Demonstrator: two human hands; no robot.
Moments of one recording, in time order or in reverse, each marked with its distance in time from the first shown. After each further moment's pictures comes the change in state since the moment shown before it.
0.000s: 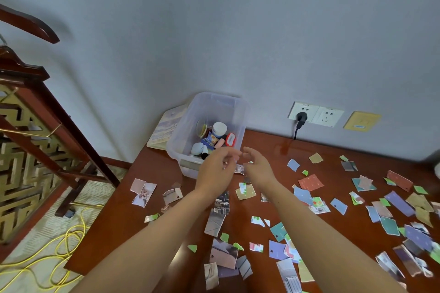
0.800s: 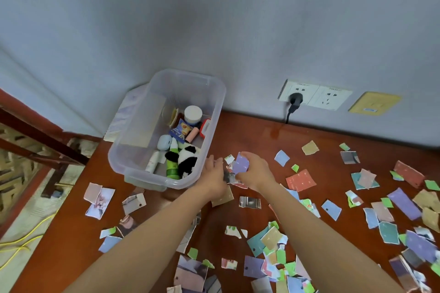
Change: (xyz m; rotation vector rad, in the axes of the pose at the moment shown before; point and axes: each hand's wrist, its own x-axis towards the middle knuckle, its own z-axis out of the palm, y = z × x) left_hand 0.083 -0.069 0.111 0.566 -0.585 -0.470; right_hand 0.097 0.084 -0.058 -0.452 -0.123 0.170
